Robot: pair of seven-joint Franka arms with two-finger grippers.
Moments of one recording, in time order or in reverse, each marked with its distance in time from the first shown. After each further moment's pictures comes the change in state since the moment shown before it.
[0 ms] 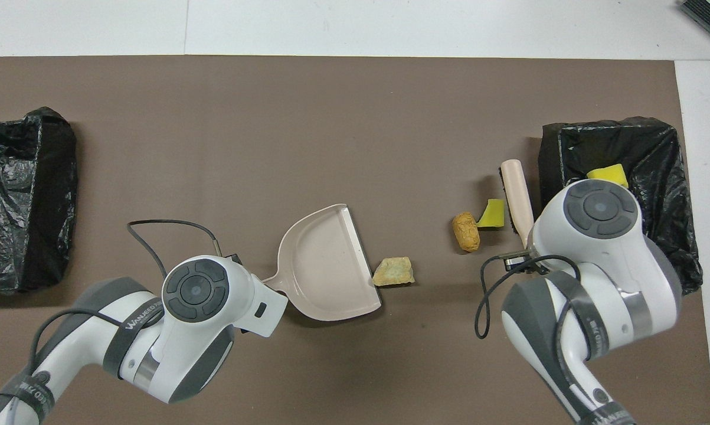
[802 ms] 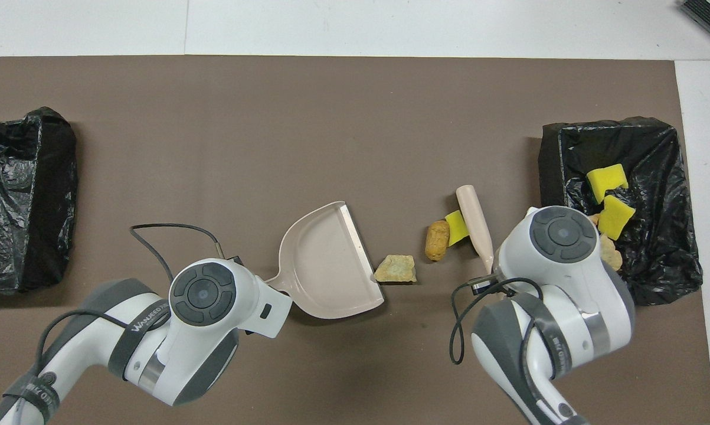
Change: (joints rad) left arm -0.016 0.002 -0.001 -0.001 0.026 0.000 -0.048; right arm 0.118 -0.005 0.016 -0.084 0.150 0.080 -0.035
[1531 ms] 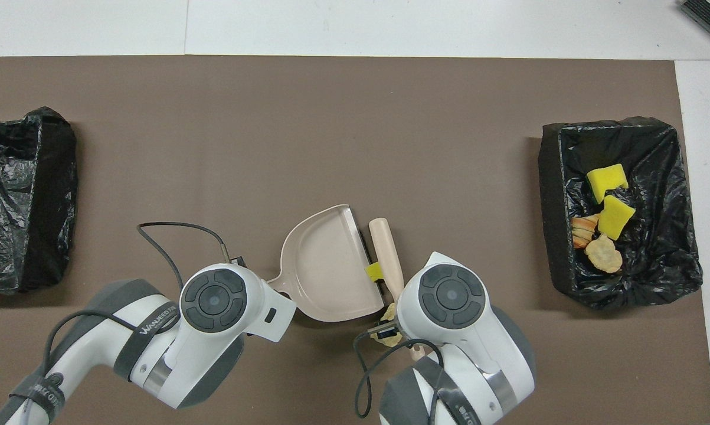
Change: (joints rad) left arm -0.013 0.000 -0.002 0.000 0.029 -0.002 -0.011; right arm 0.291 0.001 0.006 0.029 0.196 0.032 0.179
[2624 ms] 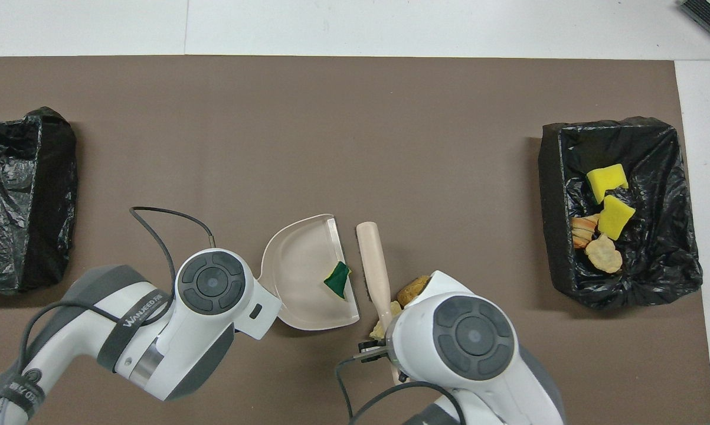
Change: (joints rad) left arm 0.009 -0.007 0.012 0.064 0.082 -0.178 0.091; right arm 0.030 -0.149 -0.014 0.020 0.082 -0.103 0.098
